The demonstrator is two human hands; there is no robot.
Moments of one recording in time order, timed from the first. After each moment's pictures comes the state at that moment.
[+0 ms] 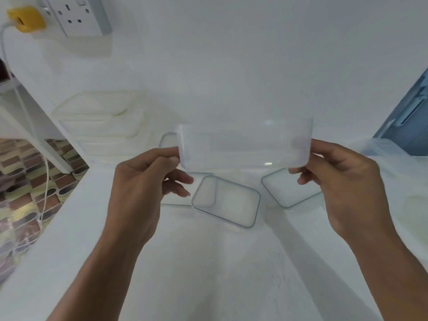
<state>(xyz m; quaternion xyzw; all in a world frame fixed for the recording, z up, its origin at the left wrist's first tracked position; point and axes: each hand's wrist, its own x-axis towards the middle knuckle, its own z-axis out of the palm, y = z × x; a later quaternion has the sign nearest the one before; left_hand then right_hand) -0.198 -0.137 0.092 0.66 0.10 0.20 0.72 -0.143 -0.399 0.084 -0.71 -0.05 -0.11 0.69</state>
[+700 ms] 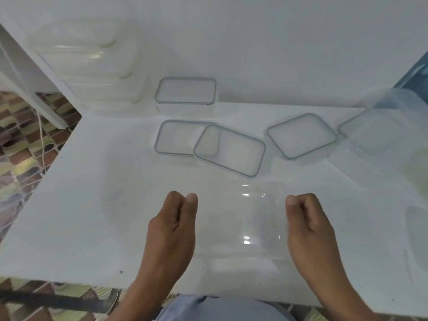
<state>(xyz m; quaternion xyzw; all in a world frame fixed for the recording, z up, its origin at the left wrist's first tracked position) -0.302 -0.174 -0.012 0.81 0.24 0.06 0.54 -0.261 -0.381 -0.020 -0.84 0.09 0.02 0.53</state>
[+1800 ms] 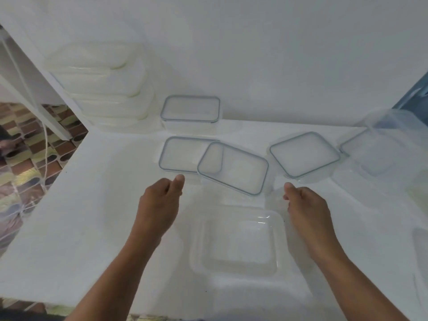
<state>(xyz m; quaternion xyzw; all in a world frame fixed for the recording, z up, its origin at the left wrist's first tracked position) -0.226 -0.113 -0.039 0.81 0.30 0.06 0.51 -0.179 -0.384 -0.048 -0.86 0.15 0.02 0.49</state>
